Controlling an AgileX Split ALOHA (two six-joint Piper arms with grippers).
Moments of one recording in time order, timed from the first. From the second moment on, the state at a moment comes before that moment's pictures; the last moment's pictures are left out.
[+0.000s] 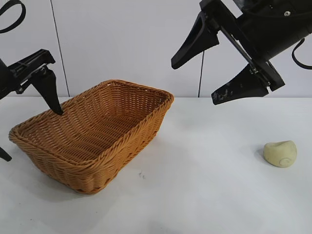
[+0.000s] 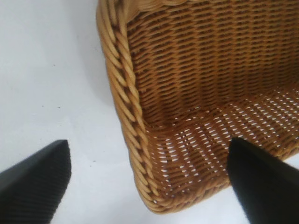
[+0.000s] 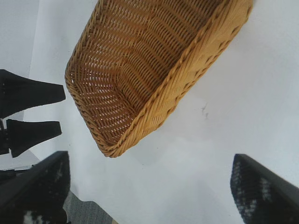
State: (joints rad) left arm -0.30 1.56 -0.91 -0.32 0.62 -0.96; right arm 0.21 1.60 -1.03 0.95 0.75 -0.41
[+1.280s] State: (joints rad) left arm -0.30 1.82 -0.91 -0.38 0.48 -0.96; right arm 0.21 1.60 -1.03 0.95 0.75 -0.41
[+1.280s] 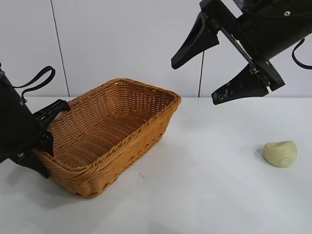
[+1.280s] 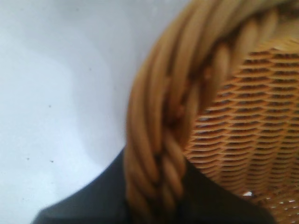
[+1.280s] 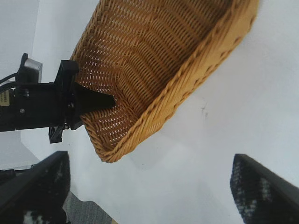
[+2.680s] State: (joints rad) left arm -0.21 2.04 -1.50 -0.36 1.08 -0.25; right arm 0.21 1.60 -1.03 0.95 0.78 -0.41
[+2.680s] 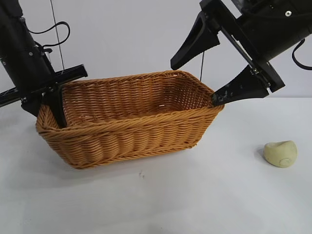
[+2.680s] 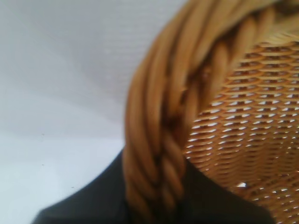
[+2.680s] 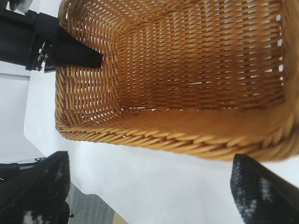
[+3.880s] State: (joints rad) left arm -0.27 2.19 -1.57 -0.31 1.03 -0.18; right arm 0.21 1.60 -1.03 0.94 0.78 -0.41
